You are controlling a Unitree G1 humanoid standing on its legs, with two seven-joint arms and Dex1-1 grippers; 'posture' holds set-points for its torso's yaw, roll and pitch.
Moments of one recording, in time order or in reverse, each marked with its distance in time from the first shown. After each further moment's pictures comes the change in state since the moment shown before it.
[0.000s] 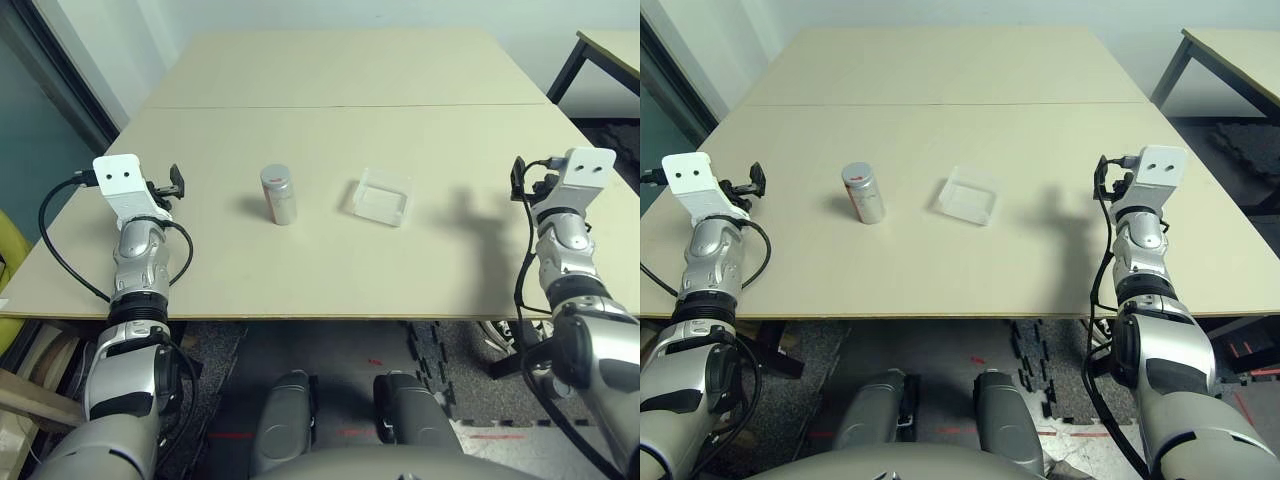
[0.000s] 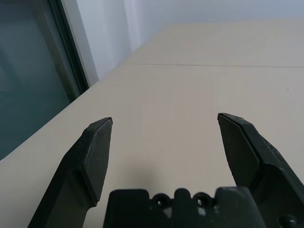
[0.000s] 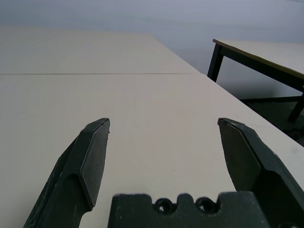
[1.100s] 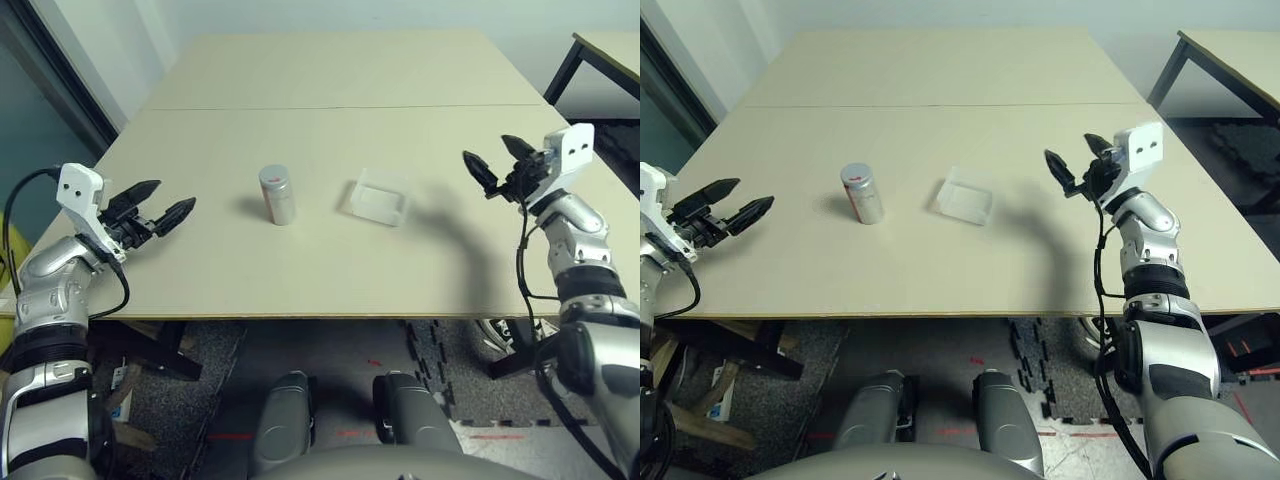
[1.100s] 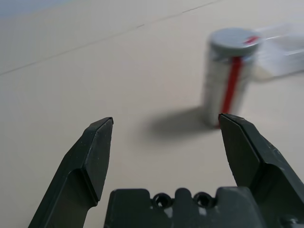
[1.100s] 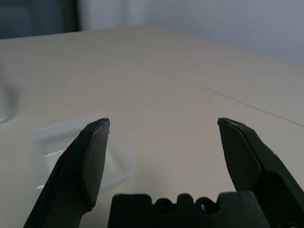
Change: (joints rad) left arm 0.204 0.252 -0.078 -0.272 -0.222 0.242 -1.014; right arm 0.010 -0.026 0.130 -0.360 0.129 0.310 0.874
